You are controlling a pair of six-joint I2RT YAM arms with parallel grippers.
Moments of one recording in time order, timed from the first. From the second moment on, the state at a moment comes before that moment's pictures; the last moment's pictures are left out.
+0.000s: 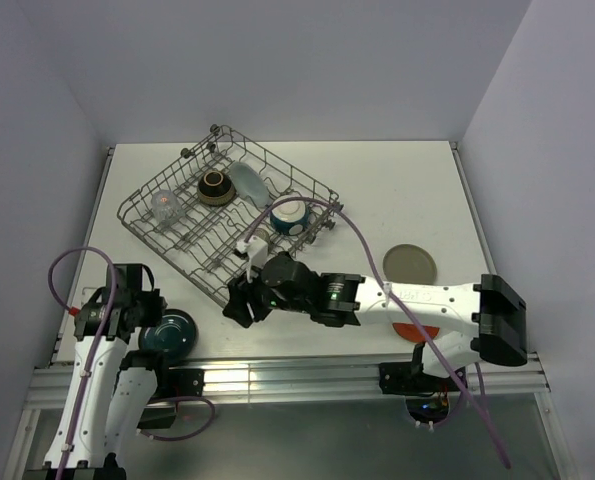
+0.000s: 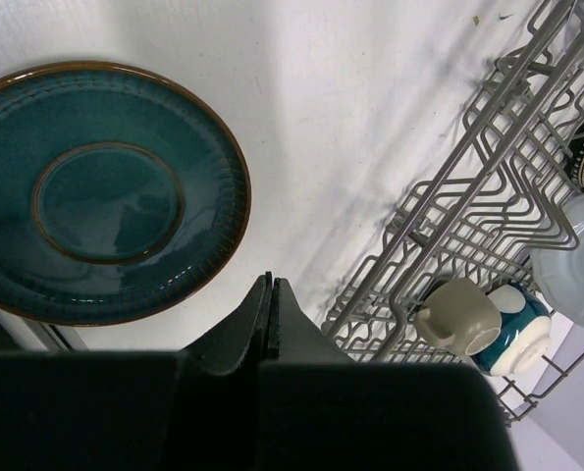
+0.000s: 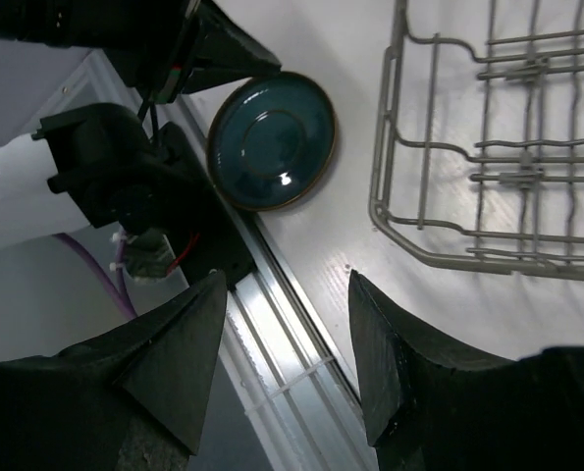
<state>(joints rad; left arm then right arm) 0.00 0.60 0.61 -1.08 -0.18 -1.50 1.26 1.40 1.04 -0.08 0.06 0.48</state>
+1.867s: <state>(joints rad) 0.03 1.34 0.66 -0.93 -0.13 -1.54 1.30 1.06 0.73 0.02 0.24 0.49</state>
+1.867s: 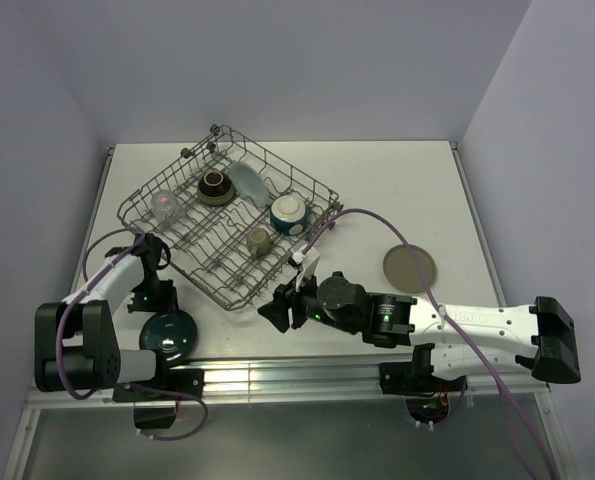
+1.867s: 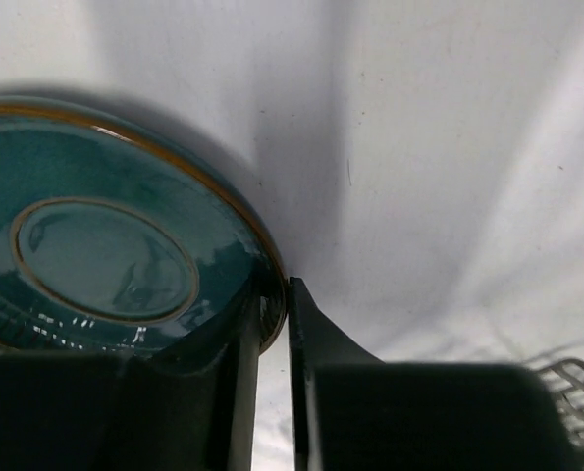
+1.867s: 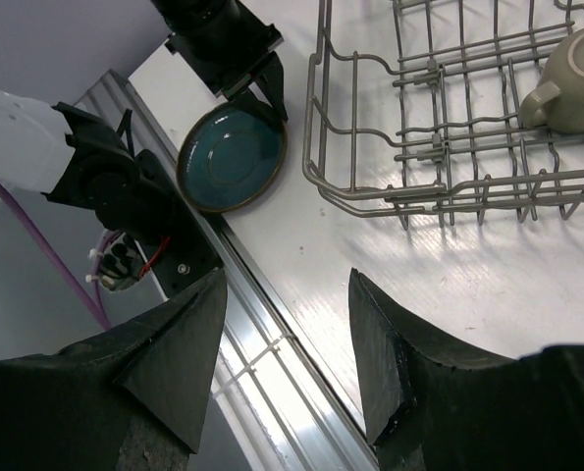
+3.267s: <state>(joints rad) 0.01 0.74 0.63 -1.08 -0.26 -1.39 1.32 1.72 1.20 0.03 -0.10 0.35</state>
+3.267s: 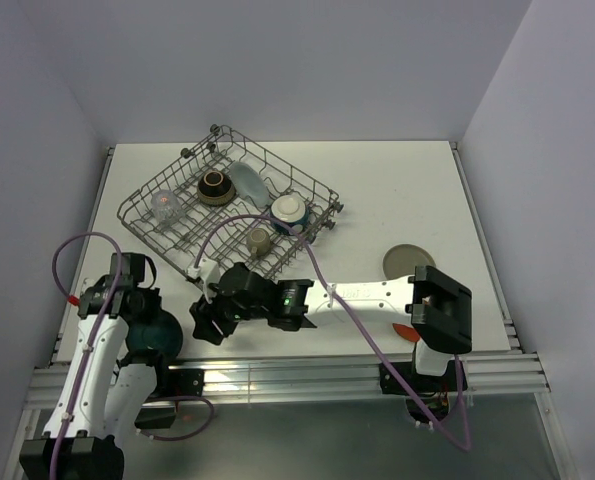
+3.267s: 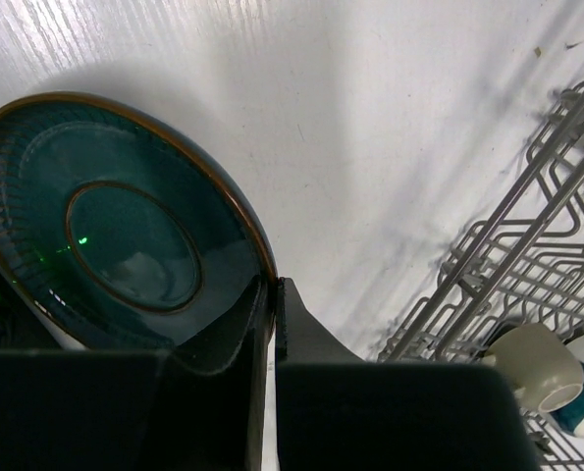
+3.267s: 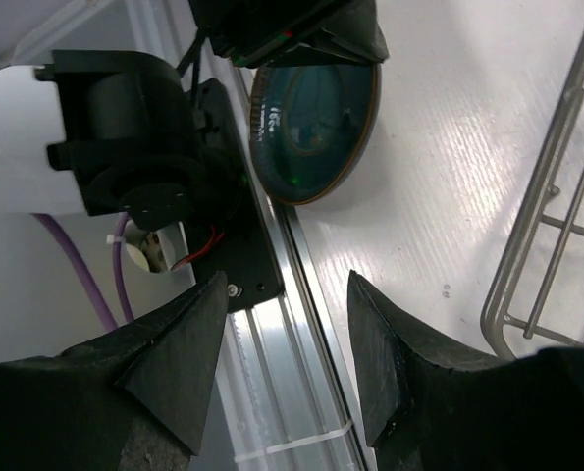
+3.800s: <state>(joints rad) 0.01 0.65 0.66 -1.14 -0.19 -1.27 1.32 1.85 1.29 -0.02 -0.11 0.26</state>
